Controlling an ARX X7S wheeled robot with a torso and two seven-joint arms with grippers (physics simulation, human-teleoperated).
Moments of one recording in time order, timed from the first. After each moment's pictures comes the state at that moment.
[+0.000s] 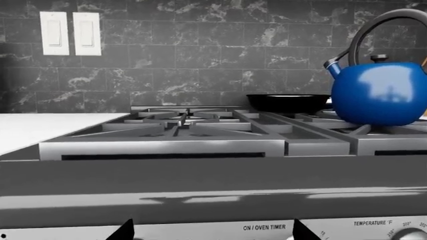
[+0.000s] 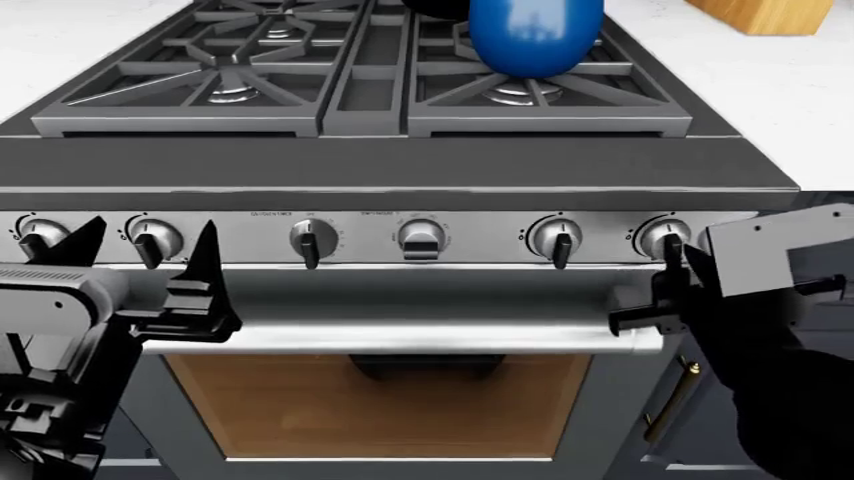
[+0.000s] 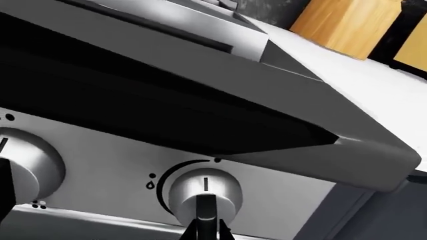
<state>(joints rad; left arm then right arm) -0.15 -0.71 -0.05 0.70 -0.84 -0.46 -0.40 0.61 0.92 -0.43 -0.42 1.01 0.76 0.65</state>
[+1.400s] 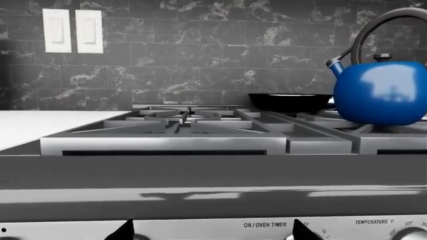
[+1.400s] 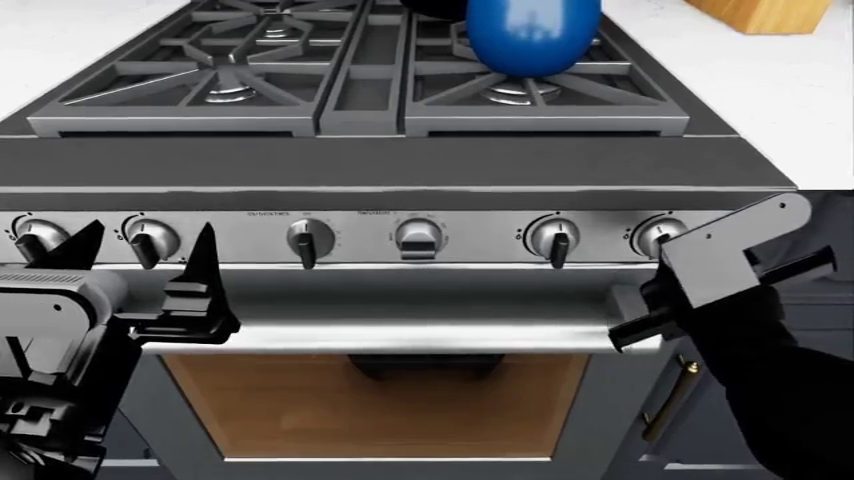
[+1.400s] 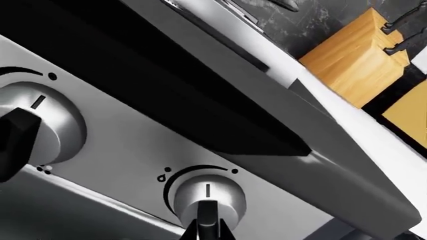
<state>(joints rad) -0.13 -0.71 -0.05 0.69 -0.83 -0.44 -0.41 0.73 0.96 -0.60 -0.48 0.84 0.89 0.57</state>
